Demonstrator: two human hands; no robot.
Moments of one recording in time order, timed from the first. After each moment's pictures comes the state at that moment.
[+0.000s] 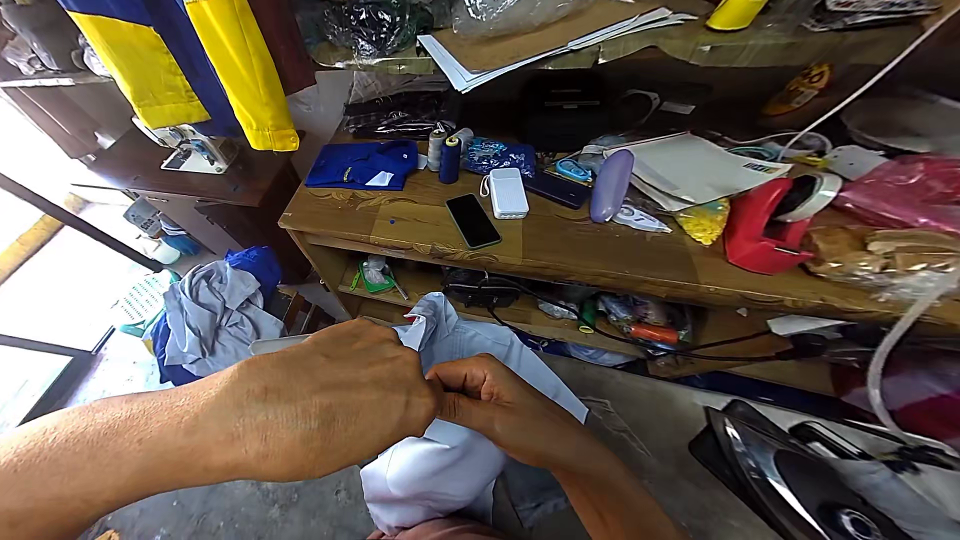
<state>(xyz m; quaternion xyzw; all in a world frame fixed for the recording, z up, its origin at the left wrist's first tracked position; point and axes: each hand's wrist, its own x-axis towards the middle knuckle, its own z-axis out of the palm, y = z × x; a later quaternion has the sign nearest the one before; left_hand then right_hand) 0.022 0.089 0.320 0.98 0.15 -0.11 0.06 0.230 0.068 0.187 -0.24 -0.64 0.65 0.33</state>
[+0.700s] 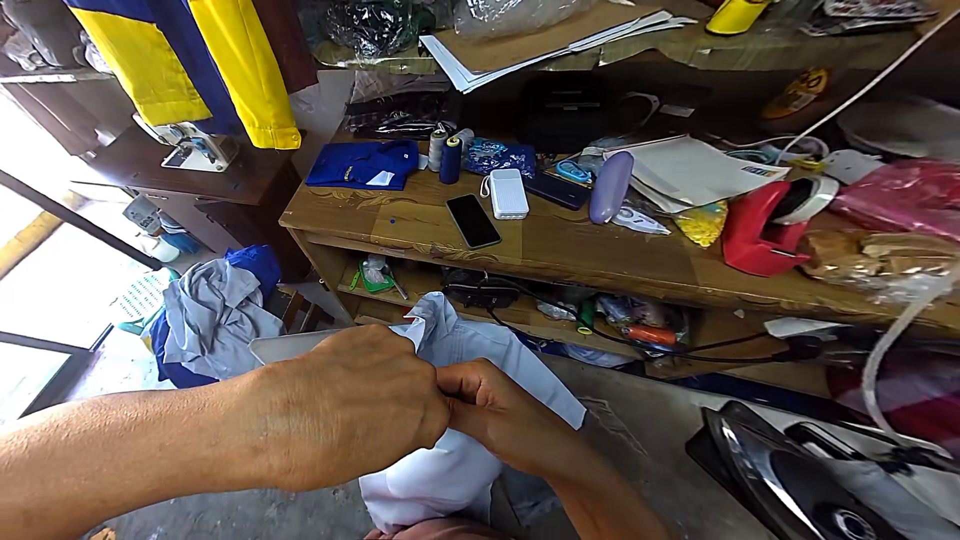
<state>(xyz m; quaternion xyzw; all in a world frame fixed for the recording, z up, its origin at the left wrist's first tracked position) 0.031 0.082 0.320 0.98 0.15 -0.15 0.05 0.225 0.060 0.187 -0.25 -0.64 0.64 0.34</state>
